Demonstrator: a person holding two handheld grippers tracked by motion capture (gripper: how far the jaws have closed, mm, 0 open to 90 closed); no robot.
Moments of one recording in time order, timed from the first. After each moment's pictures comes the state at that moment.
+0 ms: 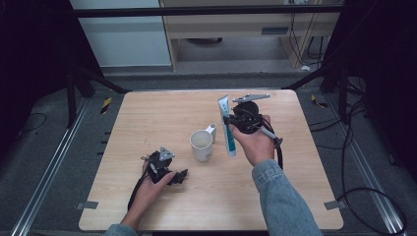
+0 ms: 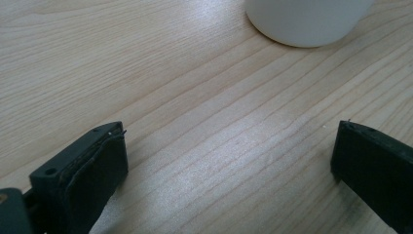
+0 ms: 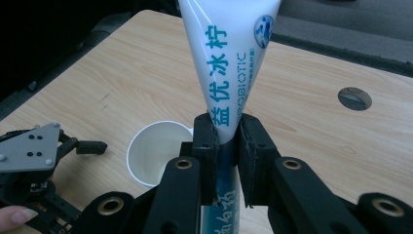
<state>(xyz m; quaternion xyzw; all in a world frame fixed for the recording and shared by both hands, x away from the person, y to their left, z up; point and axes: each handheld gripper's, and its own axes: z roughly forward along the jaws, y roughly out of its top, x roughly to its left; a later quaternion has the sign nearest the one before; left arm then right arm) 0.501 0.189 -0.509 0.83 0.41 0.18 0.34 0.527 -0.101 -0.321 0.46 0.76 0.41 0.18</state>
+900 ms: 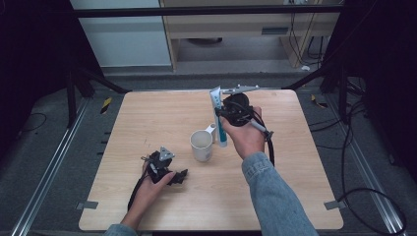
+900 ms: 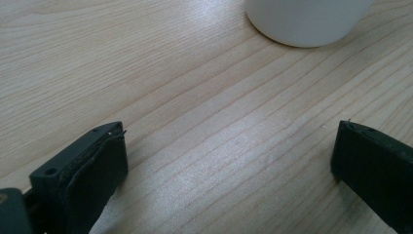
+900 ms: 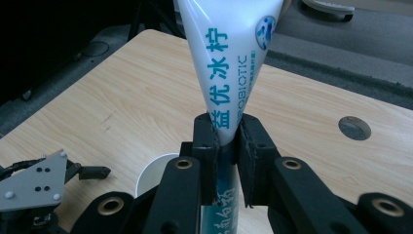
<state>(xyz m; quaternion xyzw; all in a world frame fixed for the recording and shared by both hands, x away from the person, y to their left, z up) 0.501 0.189 -0.509 0.83 0.41 0.18 0.34 0.536 -0.077 -0.303 0.45 0.76 0.42 0.21</state>
